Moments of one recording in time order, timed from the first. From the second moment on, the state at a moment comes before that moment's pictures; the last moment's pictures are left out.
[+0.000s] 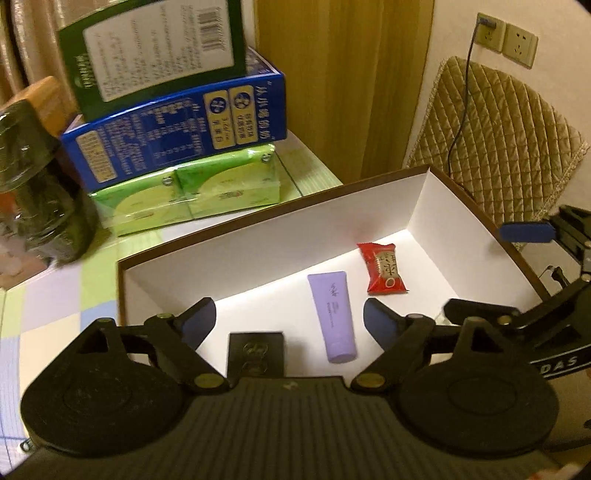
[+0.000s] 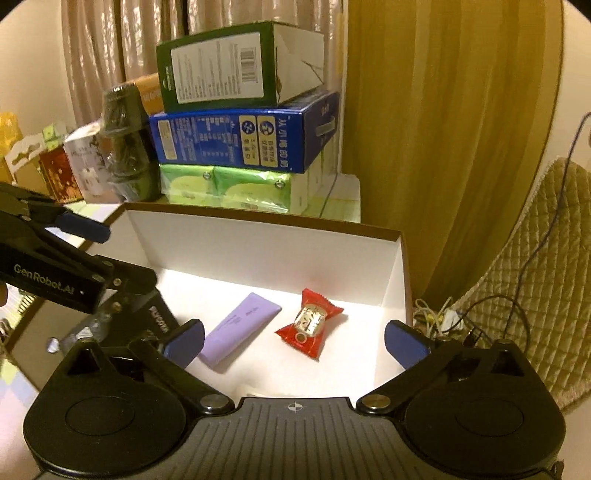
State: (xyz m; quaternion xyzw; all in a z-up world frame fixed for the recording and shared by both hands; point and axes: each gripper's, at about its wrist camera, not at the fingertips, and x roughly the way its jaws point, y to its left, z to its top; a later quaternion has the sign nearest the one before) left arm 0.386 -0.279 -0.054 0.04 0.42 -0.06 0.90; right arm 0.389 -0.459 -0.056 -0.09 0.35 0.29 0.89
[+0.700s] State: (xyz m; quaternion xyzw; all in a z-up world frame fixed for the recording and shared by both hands) left arm 0.290 -0.251 -0.019 0.02 0.40 -0.02 0.91; right arm 0.319 -0.477 -0.027 -0.03 0.35 0.27 0.90
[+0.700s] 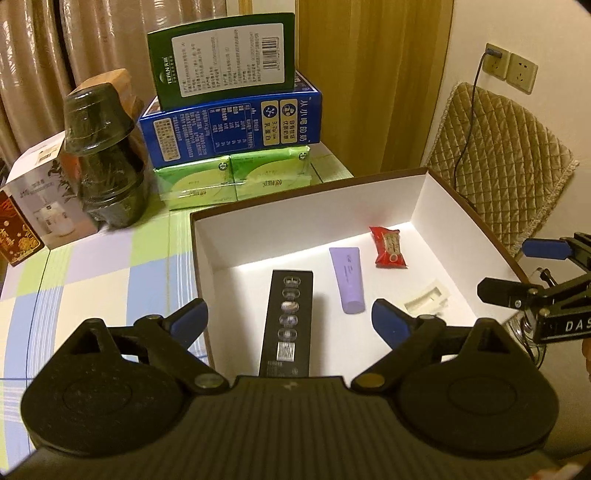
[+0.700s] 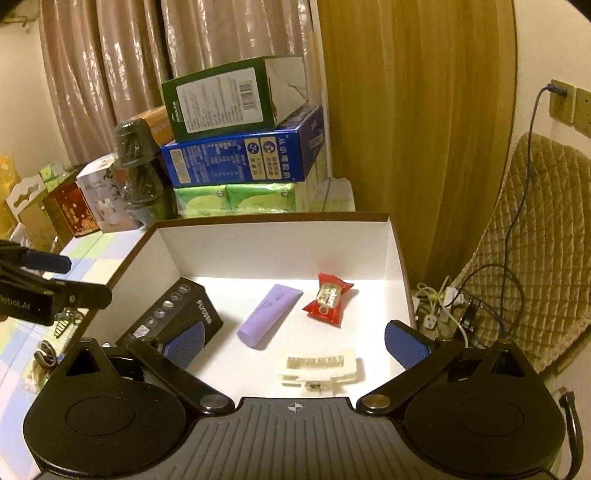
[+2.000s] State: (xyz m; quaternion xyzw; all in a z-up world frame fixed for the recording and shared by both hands) left arm 0.151 -0.162 -0.042 0.00 0.45 -0.03 0.89; right arm 0.186 -0.403 -0.048 -0.01 0.42 0.27 0.86
